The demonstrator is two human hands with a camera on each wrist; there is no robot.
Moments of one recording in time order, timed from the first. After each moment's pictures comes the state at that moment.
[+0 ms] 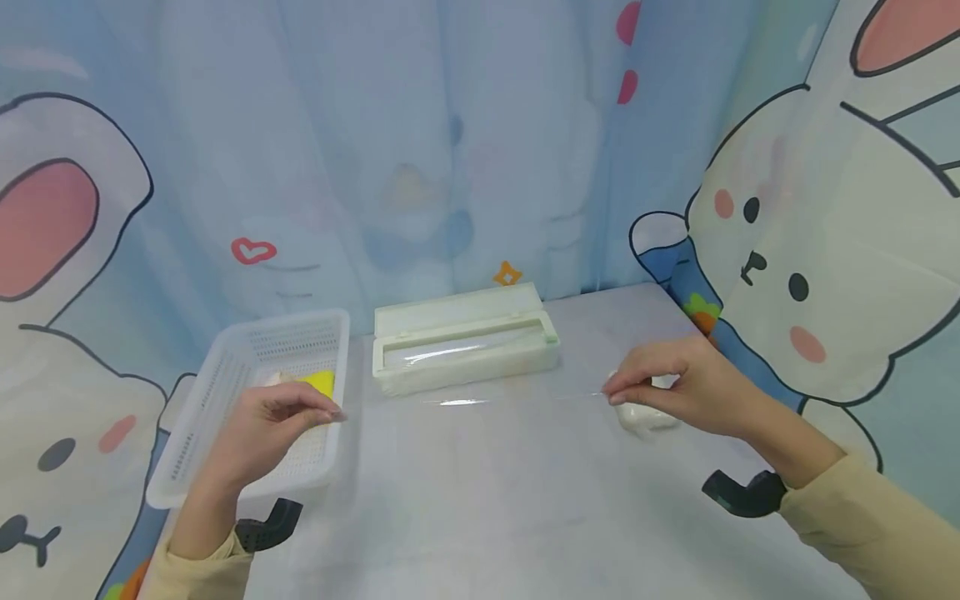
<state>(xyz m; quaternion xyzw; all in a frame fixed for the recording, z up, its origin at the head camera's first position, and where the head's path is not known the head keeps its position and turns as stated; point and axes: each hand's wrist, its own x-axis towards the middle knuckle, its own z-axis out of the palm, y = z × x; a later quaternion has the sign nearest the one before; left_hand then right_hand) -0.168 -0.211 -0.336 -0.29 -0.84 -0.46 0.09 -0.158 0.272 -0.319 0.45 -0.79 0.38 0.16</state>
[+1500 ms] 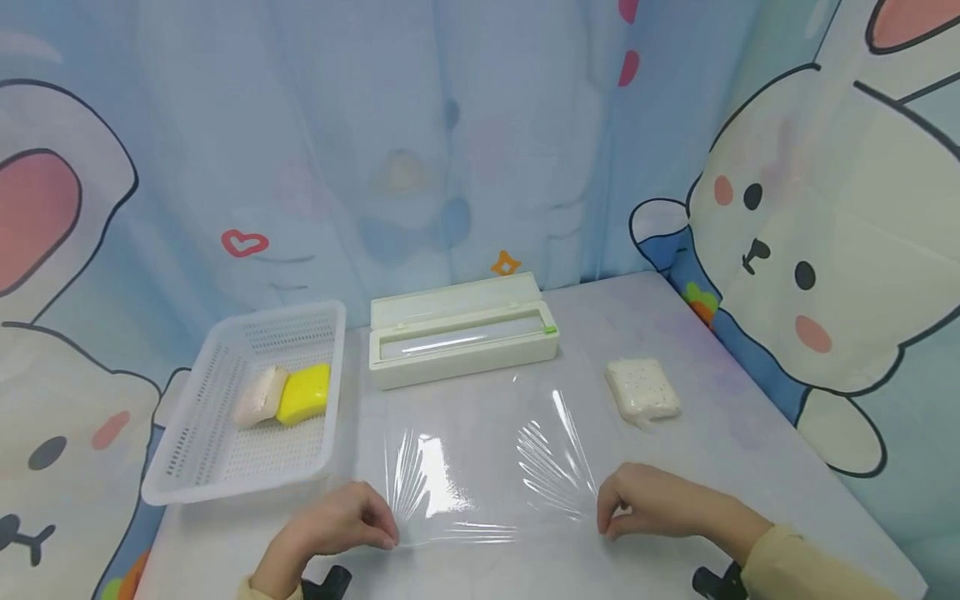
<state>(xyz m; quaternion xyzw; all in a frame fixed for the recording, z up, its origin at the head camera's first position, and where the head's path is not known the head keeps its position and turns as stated) -0.146 -0.178 -0.458 -0.23 -0.84 -0.37 -0.31 -0.121 0.262 -0.460 0.30 -0.88 0.28 -0.24</state>
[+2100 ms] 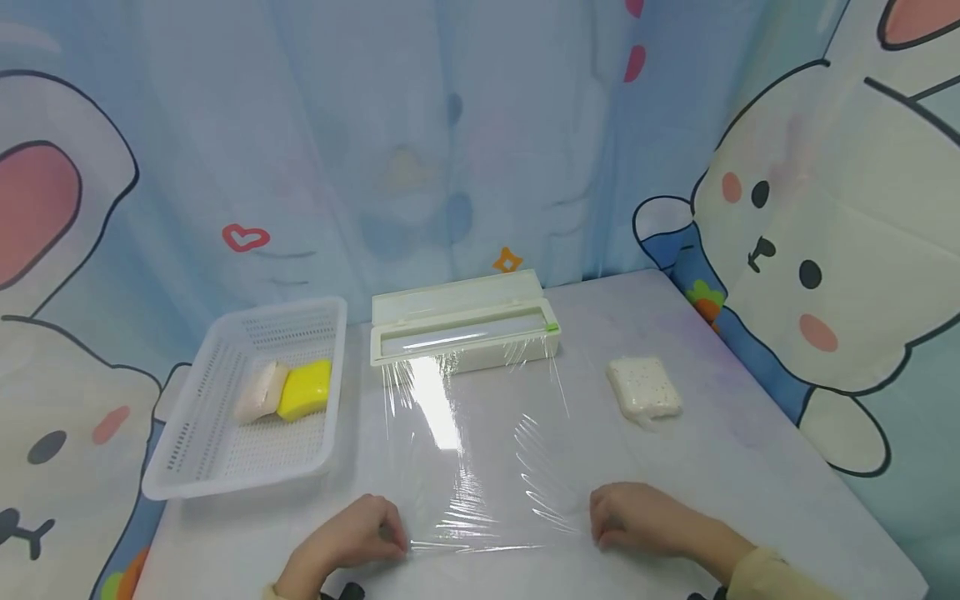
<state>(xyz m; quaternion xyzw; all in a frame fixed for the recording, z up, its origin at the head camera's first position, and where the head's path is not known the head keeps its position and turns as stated) -0.139 -0.170 -0.499 -0.23 -0.88 -0.30 -0.28 -0.115 0.258 -0.504 0.31 -0.90 0.22 -0.20</state>
